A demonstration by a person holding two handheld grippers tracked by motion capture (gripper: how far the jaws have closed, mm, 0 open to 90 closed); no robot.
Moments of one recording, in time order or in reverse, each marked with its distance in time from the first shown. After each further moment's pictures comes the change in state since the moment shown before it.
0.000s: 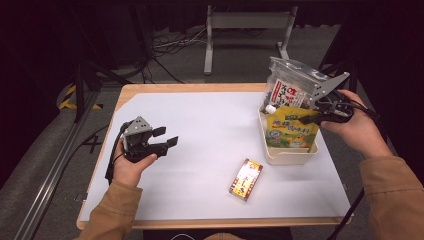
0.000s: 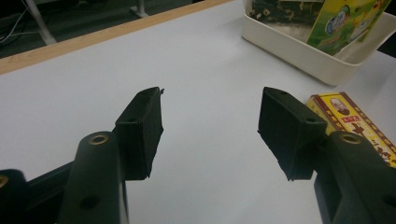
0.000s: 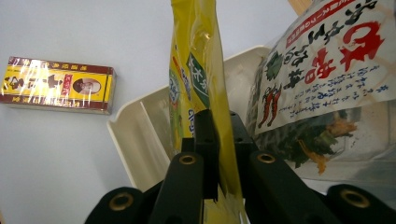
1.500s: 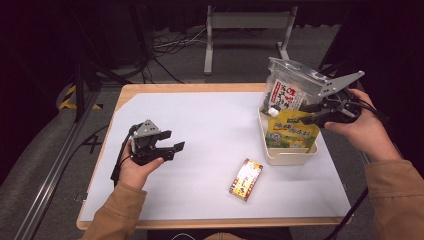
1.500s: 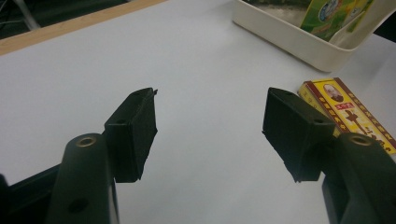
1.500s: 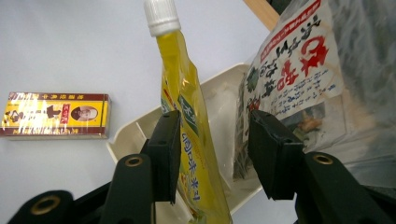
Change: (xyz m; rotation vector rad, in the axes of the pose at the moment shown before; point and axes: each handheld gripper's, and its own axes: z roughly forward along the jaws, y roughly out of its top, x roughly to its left) left arm -0.012 -0.002 0.013 0.056 -0.022 0.018; right arm 0.006 -0.002 -0.019 -0.103 -0.066 0.074
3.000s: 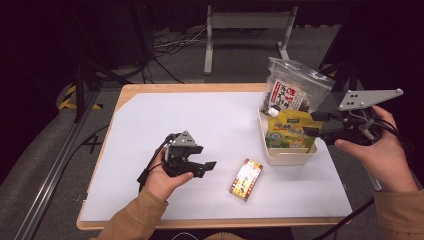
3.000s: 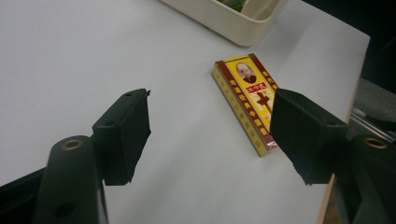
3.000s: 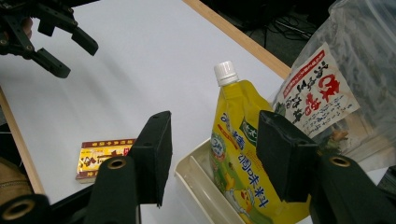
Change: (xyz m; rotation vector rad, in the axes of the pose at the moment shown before) left arm -0.071 0.014 0.043 0.148 -0.213 0.032; right arm 0.059 -0.010 -0.047 -0.229 -0.013 0.110
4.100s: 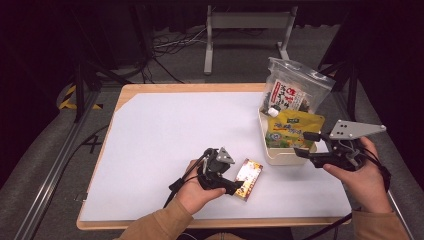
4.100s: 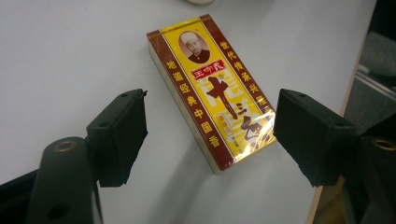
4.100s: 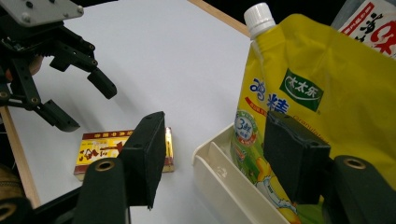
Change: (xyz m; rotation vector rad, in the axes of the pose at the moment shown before) left arm -0.053 0.004 0.074 0.166 -0.007 0.091; right arm 0.021 -0.063 0.033 -0.083 0.013 0.031
